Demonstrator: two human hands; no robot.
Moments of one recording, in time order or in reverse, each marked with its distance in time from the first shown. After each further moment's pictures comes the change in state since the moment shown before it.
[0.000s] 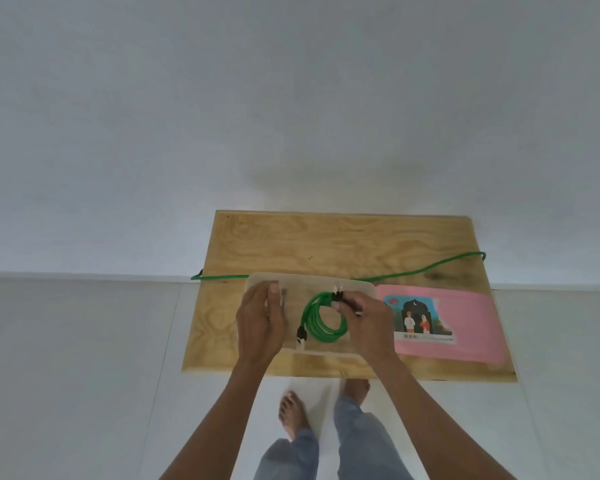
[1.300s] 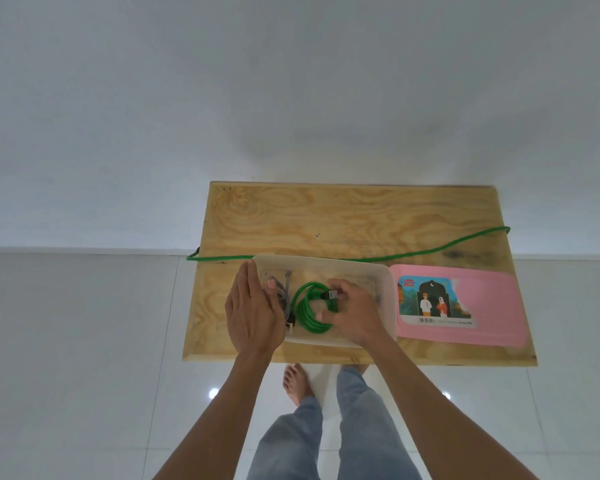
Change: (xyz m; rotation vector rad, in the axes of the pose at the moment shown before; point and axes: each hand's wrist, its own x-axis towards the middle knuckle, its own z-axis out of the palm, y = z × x) left_hand 0.006 -0.057 0.020 0.491 -0.102 -0.127; right_hand 0.017 0.029 0.052 -0.017 -0.378 0.311
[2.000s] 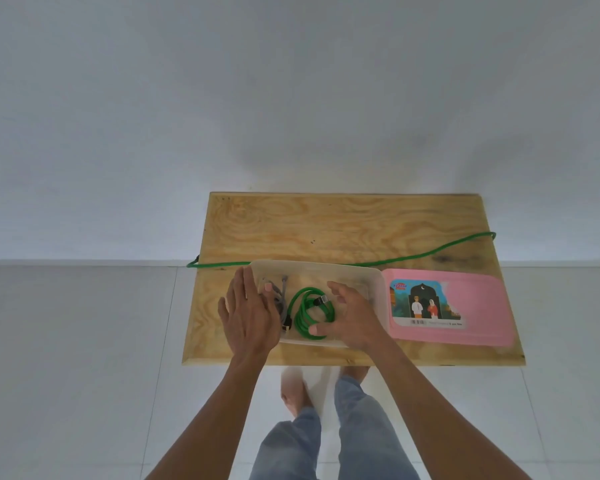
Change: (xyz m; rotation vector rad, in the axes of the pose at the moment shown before) left_hand -0.002 0.003 -0.011 0.065 -0.038 -0.007; right_hand -0.027 -0.018 -0.018 0.003 -0.095 0.019
